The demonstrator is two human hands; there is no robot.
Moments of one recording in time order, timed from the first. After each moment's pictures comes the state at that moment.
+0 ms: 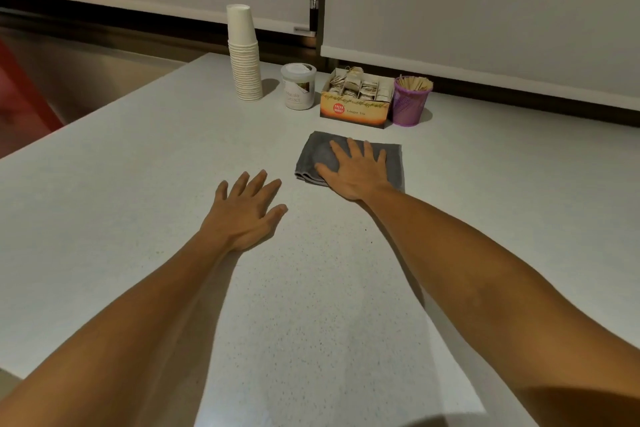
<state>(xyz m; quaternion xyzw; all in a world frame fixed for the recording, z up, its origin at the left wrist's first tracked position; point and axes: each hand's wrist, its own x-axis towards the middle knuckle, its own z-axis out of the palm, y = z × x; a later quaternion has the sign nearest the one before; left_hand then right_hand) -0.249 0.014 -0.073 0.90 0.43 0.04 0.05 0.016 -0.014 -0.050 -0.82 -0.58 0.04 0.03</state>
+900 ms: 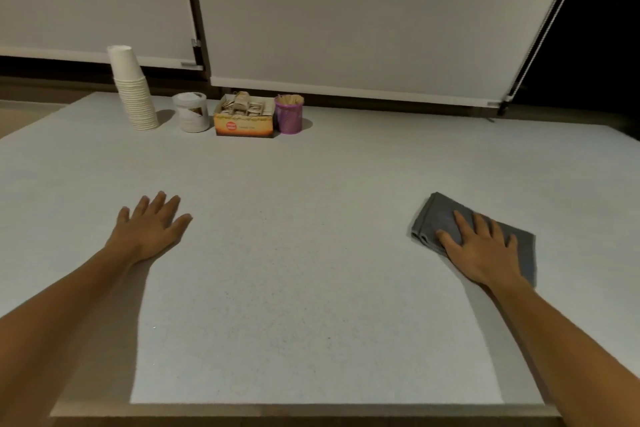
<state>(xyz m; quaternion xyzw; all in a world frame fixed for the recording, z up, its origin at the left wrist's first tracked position) -0.258 -0.005 -0.071 0.90 0.44 0.00 0.06 0.142 -0.473 -0.046 -0.97 -0.25 0.00 0.04</state>
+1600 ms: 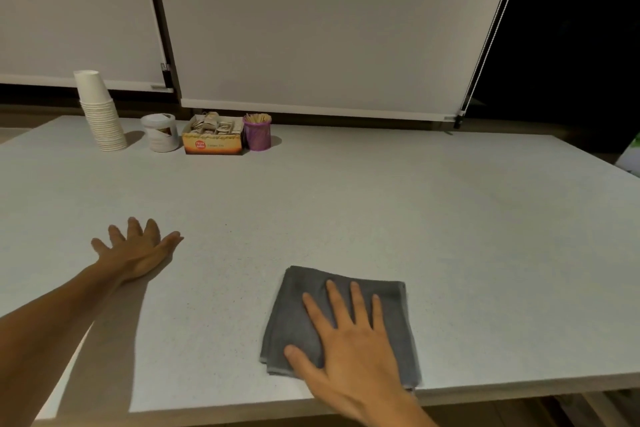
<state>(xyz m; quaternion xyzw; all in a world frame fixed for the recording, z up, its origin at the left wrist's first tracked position) -0.227 -0.065 -0.053 0.86 0.51 -0.03 0.07 -0.096 -0.467 -0.057 -0.87 -0.49 -0.01 0.09</state>
